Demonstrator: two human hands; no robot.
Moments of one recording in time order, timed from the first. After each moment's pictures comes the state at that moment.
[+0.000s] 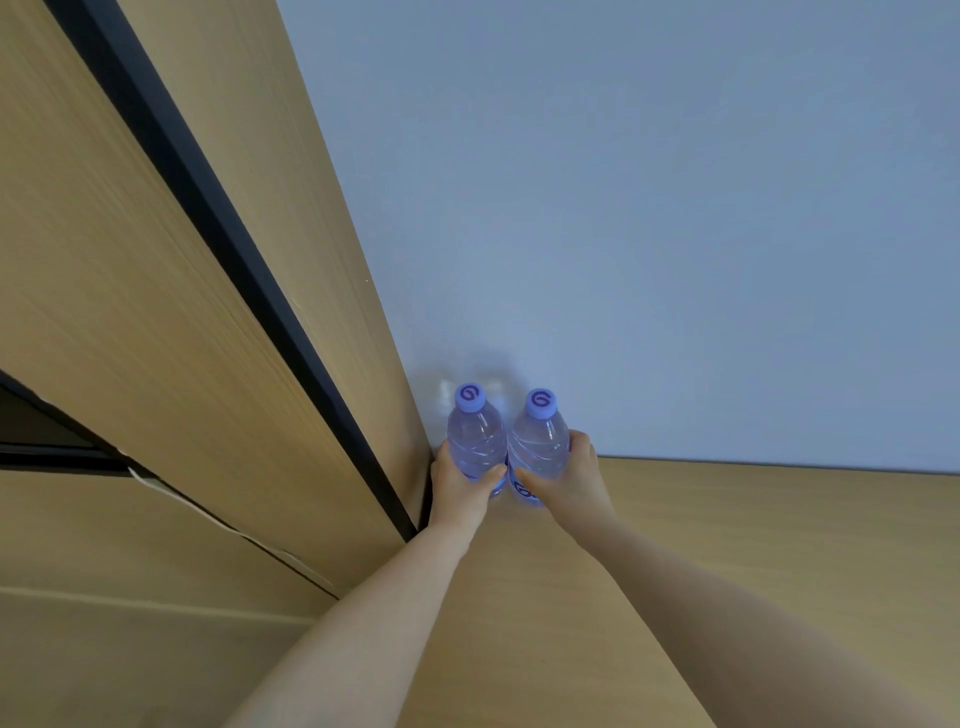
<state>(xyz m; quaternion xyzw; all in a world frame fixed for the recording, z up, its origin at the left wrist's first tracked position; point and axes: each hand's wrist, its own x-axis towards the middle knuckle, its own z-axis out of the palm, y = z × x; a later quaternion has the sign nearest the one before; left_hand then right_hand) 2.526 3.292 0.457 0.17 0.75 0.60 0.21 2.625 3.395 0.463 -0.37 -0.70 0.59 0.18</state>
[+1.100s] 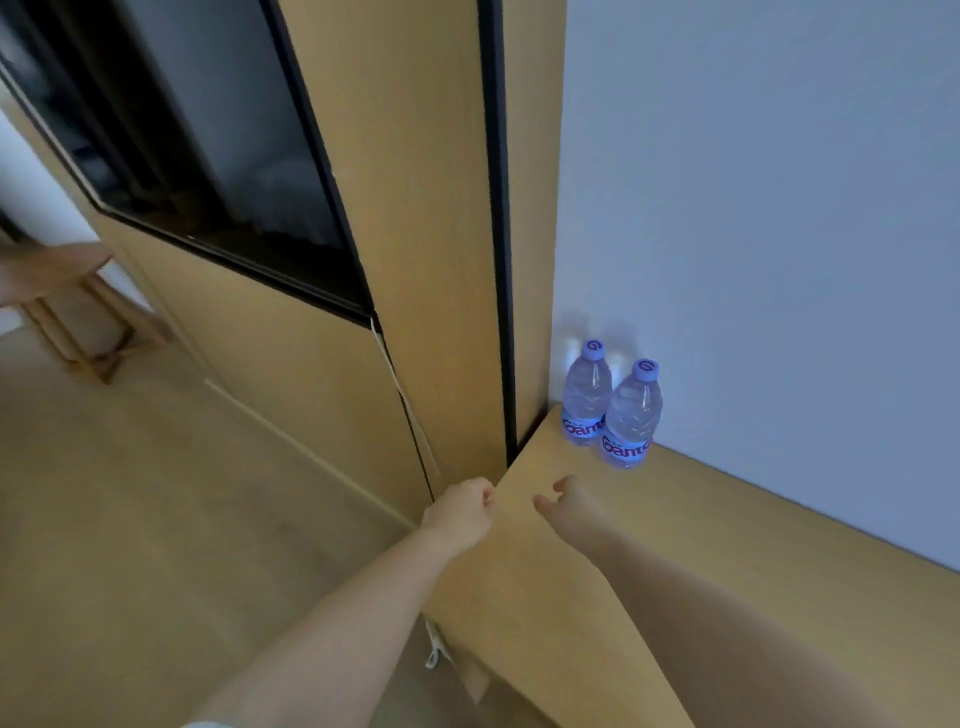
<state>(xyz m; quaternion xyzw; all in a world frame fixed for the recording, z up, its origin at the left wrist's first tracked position) 2.643 3.132 0.502 0.12 0.93 0.25 0.22 2.683 3.289 0.481 -0.26 -0.86 0.43 -0.11</state>
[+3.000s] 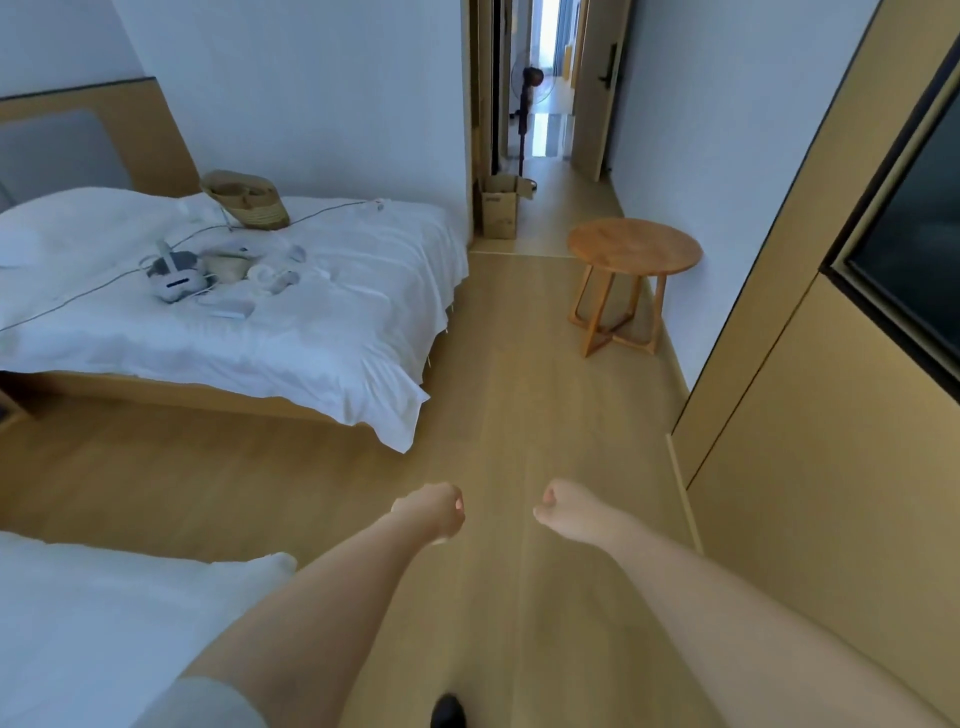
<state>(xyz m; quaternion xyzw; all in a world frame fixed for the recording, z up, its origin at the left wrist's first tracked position) 2.294 2.167 0.524 -0.38 0.88 0.19 0.19 2.145 2.300 0.526 0.38 -0.85 0.10 -0.35</state>
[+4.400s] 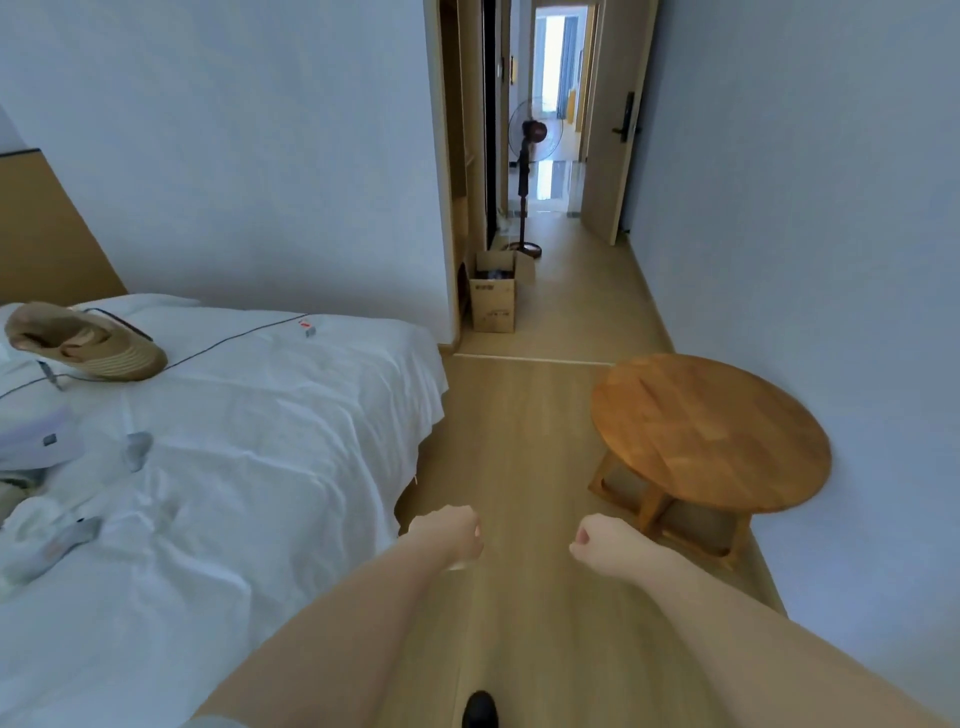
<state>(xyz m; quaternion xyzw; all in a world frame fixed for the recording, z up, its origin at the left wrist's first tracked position) 1.541 1.507 0.524 -0.35 0.90 0.18 0.19 1.387 1.661 0.525 0.39 -0.87 0.04 -0.31</state>
